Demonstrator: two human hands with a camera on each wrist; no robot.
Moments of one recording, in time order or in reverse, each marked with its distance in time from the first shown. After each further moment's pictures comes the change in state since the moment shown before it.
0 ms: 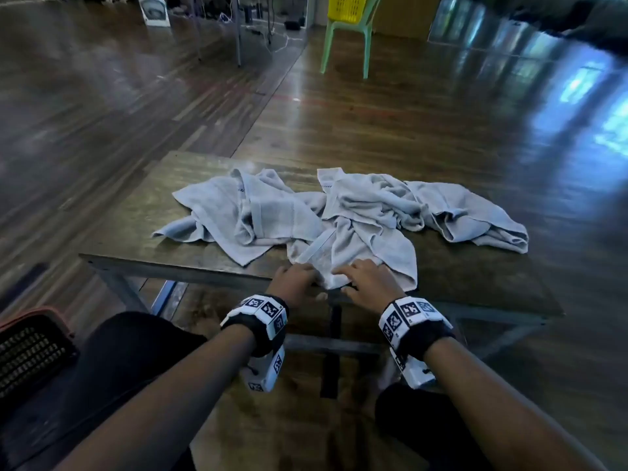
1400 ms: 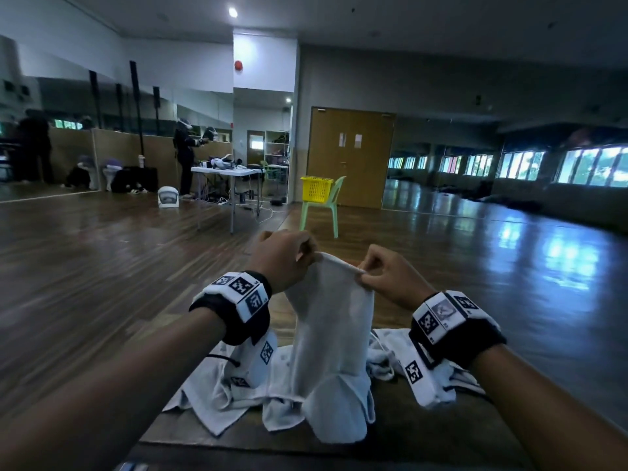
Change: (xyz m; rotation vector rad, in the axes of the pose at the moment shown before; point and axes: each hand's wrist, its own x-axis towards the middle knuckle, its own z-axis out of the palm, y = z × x) left_hand 0.014 0.120 -0.289 0.120 0.778 0.280; right_hand -0.029 0.020 -0.277 0.495 0.620 -0.104
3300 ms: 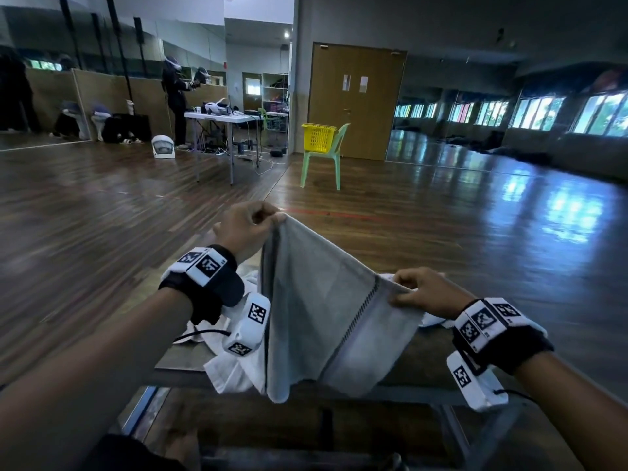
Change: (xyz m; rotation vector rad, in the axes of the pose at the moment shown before) left_hand -0.057 -0.064 0.025 -0.445 0.090 -0.430; right_hand -0.082 0.074 0.026 -0.137 -0.327 0.227
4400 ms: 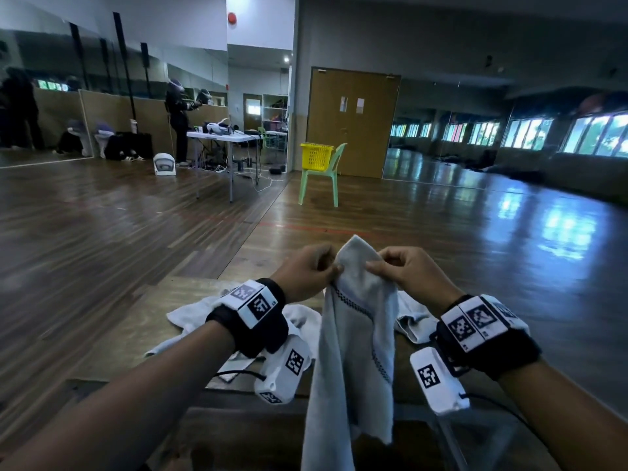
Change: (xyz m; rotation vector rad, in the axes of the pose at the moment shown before) left_hand -0.044 0.061 0.050 -0.033 -0.440 0.229; right_hand -0.008 -0.070 -0.026 0.458 0.229 -0.149
